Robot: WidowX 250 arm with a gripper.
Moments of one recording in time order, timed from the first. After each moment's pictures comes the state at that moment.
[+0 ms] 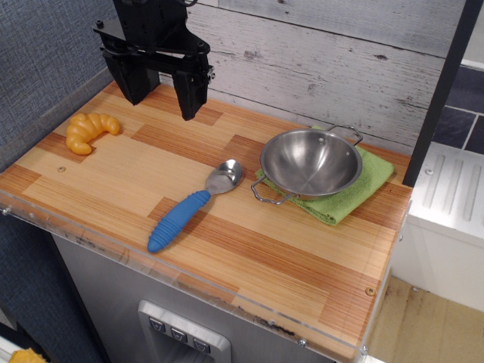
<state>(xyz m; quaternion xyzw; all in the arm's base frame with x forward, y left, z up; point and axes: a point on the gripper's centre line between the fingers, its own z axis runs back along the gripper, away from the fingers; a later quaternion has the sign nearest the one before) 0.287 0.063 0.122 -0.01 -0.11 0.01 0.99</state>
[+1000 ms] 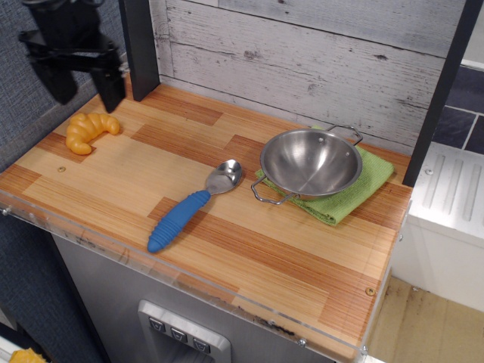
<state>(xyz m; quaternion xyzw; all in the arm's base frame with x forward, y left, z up) 0.285 0.166 0.092 -0.01 -0.09 0.06 0.99</state>
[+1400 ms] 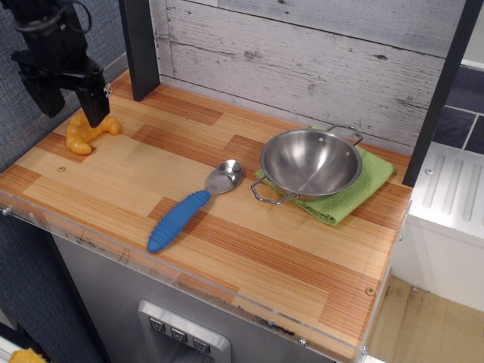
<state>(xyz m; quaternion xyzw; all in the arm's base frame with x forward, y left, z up) 0.297 0.199 0.053 0.01 -0.08 0.06 1.00</state>
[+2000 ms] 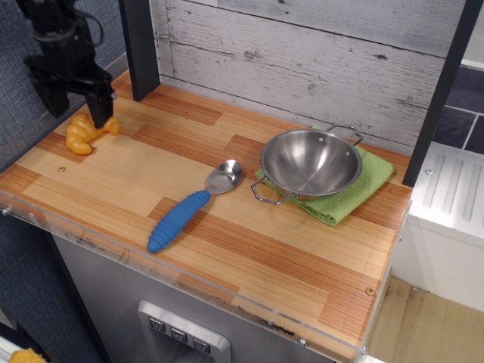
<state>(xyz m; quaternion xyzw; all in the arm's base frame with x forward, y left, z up) 0.321 0.214 0.029 0.04 -0.07 0.07 0.99</state>
